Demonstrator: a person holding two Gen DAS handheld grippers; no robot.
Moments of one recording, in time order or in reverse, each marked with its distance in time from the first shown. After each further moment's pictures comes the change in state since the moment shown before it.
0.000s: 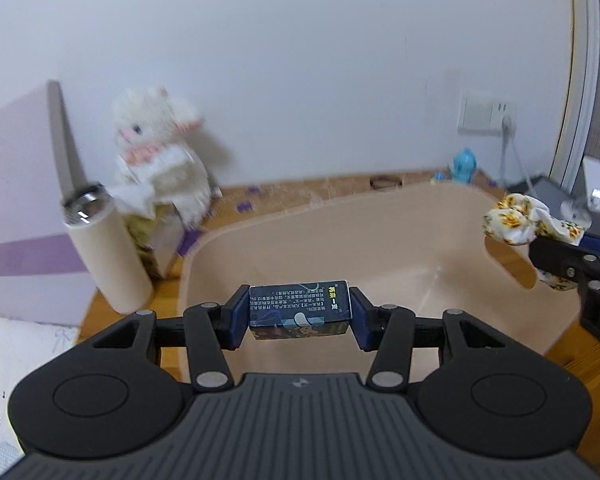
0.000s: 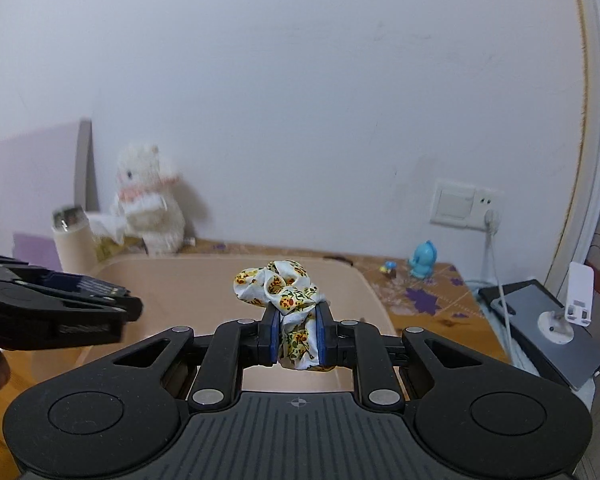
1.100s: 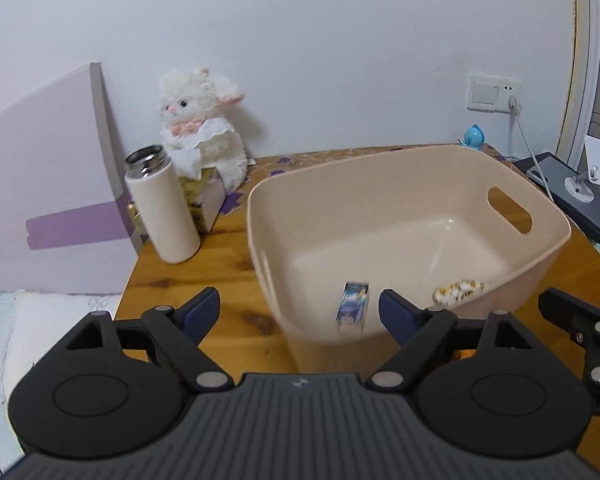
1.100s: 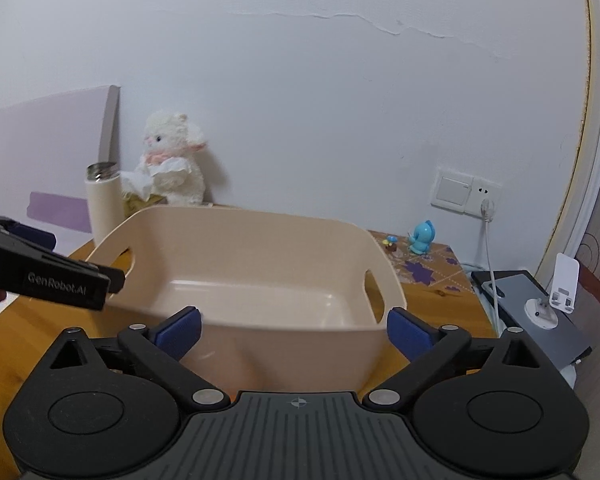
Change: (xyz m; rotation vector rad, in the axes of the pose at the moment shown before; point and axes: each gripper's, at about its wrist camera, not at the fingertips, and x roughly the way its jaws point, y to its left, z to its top) left arm -0.072 0.032 -0.044 0.003 0.032 0.055; right arm -0.076 0.016 -0.041 -0.061 0.026 0.014
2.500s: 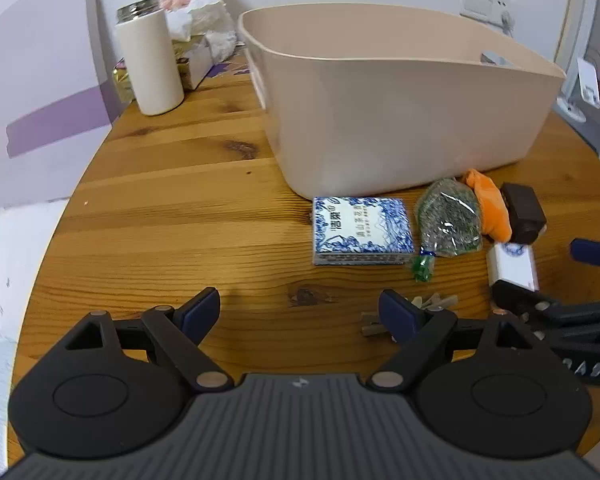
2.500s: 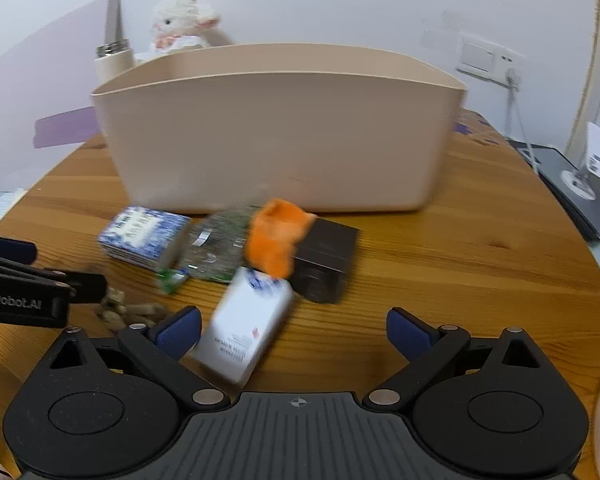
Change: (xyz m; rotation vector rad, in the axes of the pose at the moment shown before) left arm 0.021 0.002 -0.112 -0.005 0.210 -0.058; right arm 0.034 0.016 -0.101 0.094 0.276 0.035
